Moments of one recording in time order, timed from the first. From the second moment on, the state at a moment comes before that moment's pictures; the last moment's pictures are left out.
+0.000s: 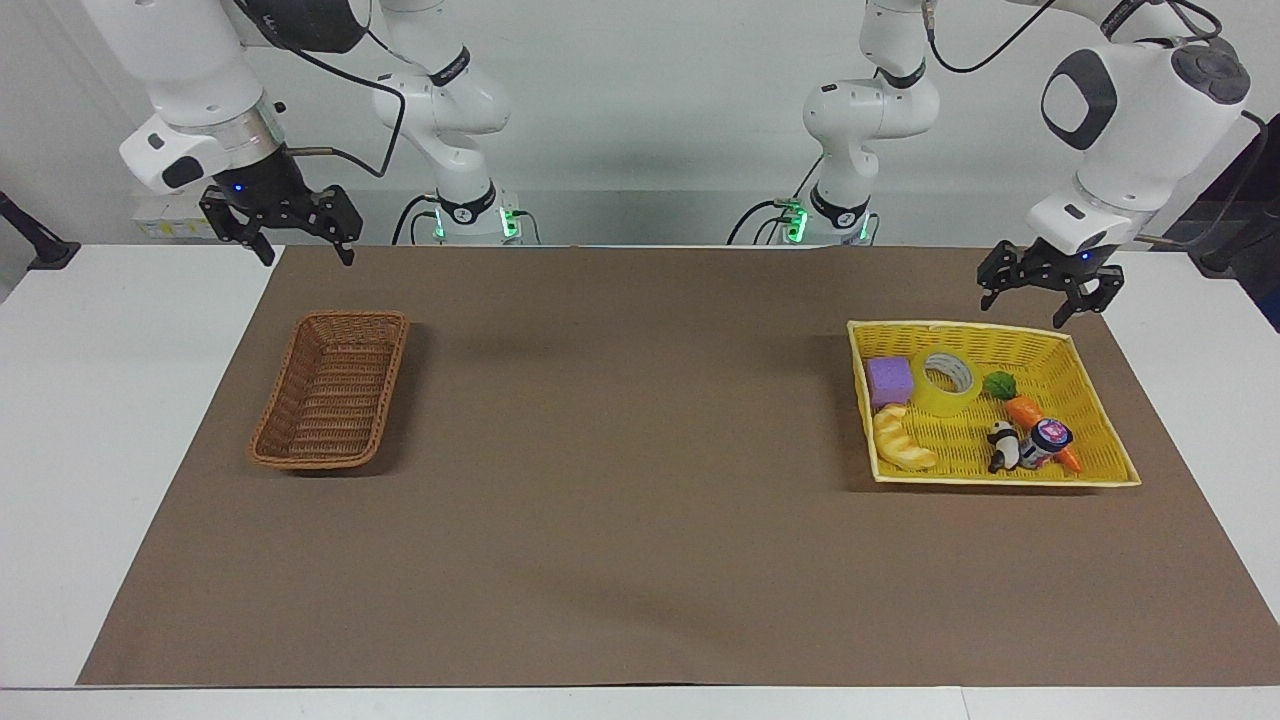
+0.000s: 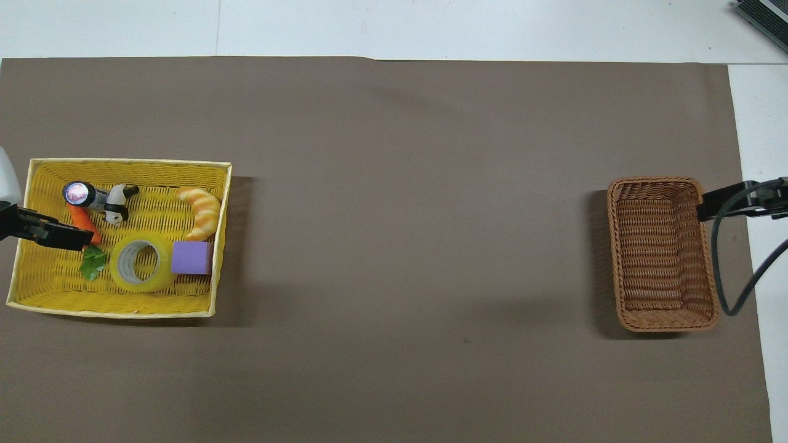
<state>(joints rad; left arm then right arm) 0.04 -0.09 0.03 -1.95 0.00 1.88 0.50 -0.06 -0.01 0.01 -1.55 -0.02 1.51 -0.06</state>
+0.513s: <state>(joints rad) 0.08 -0.06 0.03 -2.11 0.00 2.09 0.63 -0.06 -0.01 0.01 -1.55 -0.02 1.51 -0.06</state>
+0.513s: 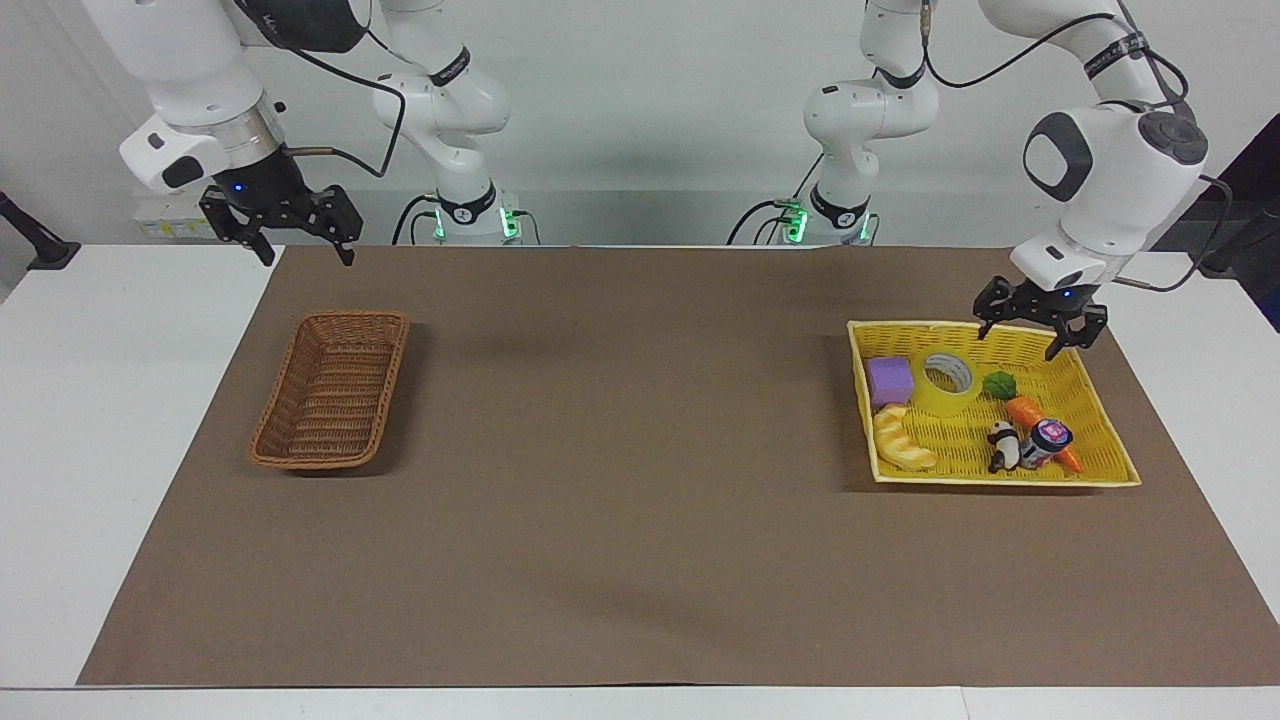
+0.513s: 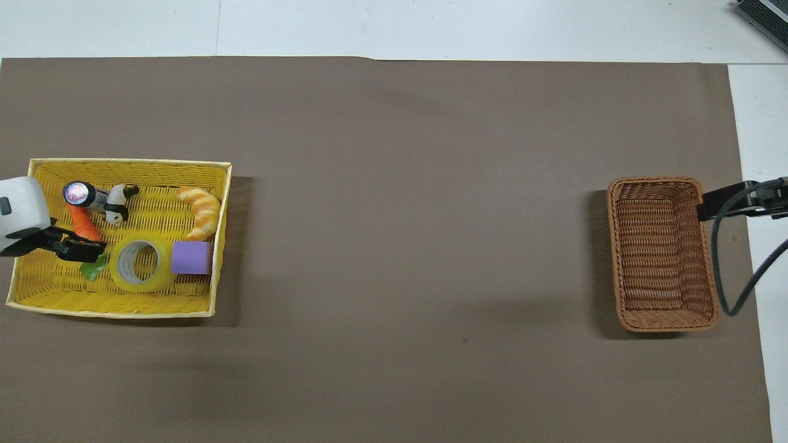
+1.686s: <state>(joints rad) 0.11 0.11 0.02 -2.20 -0.07 2.30 0.90 -0.06 -0.01 0.03 -1.55 0.05 1.51 -0.06</state>
